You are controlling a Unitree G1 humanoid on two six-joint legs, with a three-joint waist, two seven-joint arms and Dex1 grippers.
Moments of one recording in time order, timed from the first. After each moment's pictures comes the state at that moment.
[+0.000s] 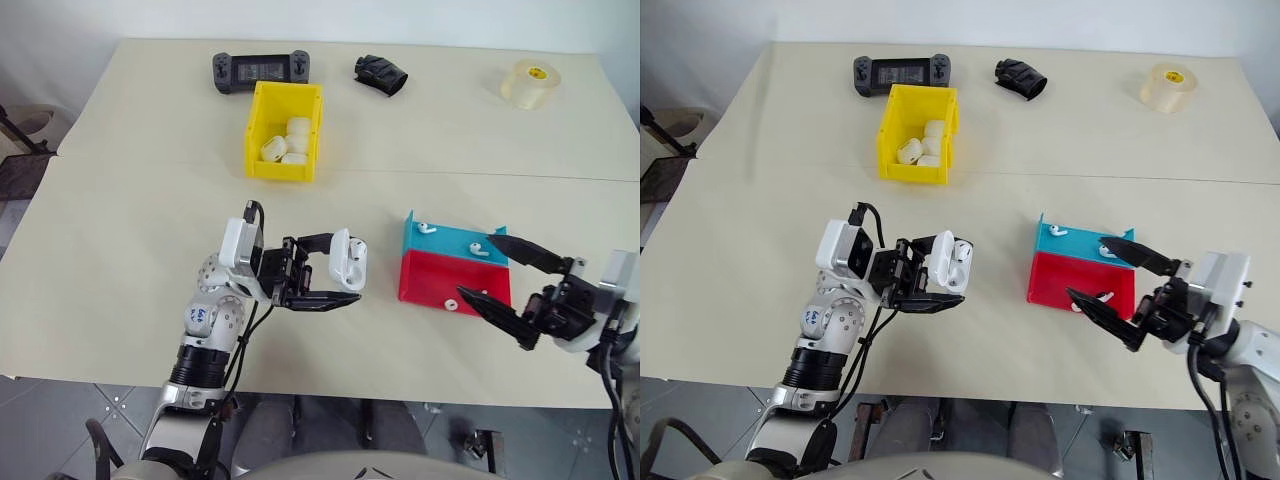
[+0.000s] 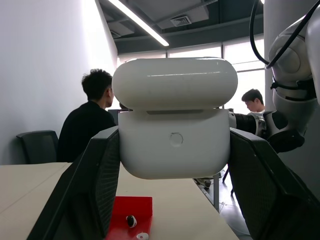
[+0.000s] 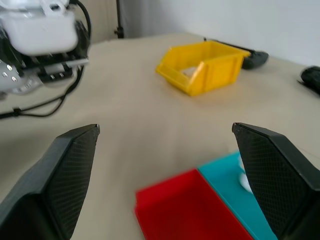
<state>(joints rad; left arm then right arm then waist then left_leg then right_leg) -0.38 0.15 -0.06 0.04 -0.65 0.01 -1.38 0.25 -0.74 -0.49 -0.40 0.77 0.16 1.03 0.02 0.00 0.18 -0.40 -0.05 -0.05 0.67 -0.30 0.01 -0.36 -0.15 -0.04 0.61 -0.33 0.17</state>
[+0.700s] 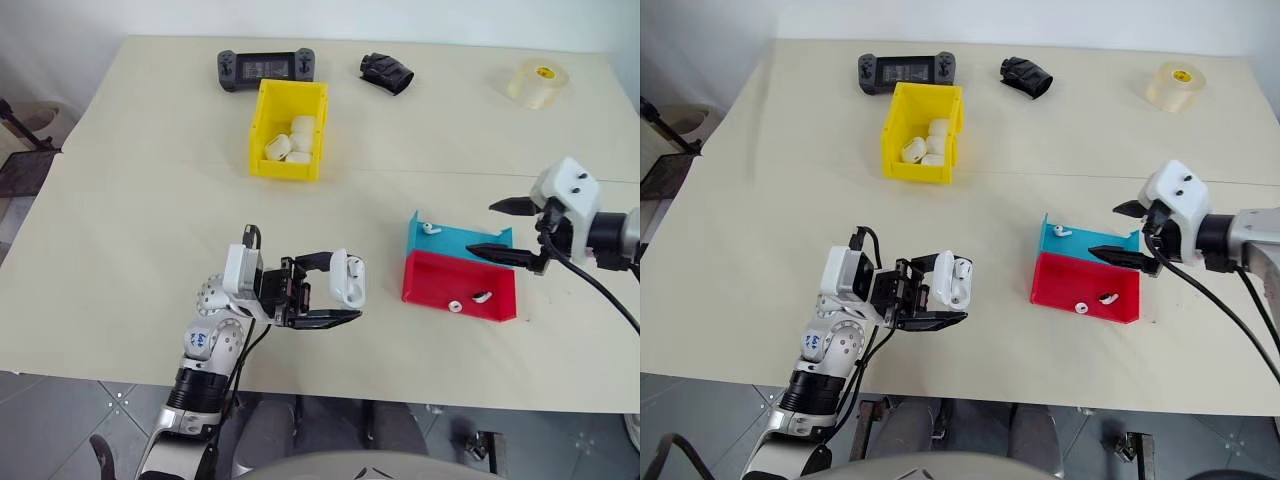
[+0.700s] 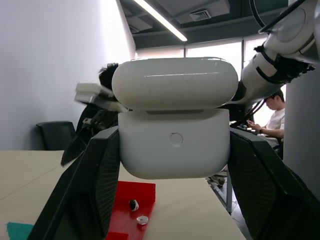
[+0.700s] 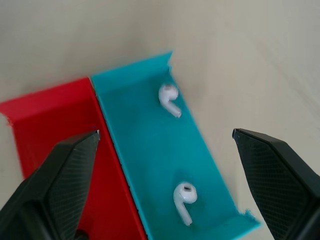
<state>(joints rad) -0.28 0.16 -0.09 -0.02 -0.63 -0.06 -1.33 -0.51 -1.12 0.07 -0.01 0.37 0.63 1.06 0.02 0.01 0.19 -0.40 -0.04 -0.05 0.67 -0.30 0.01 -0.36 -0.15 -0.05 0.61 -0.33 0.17</state>
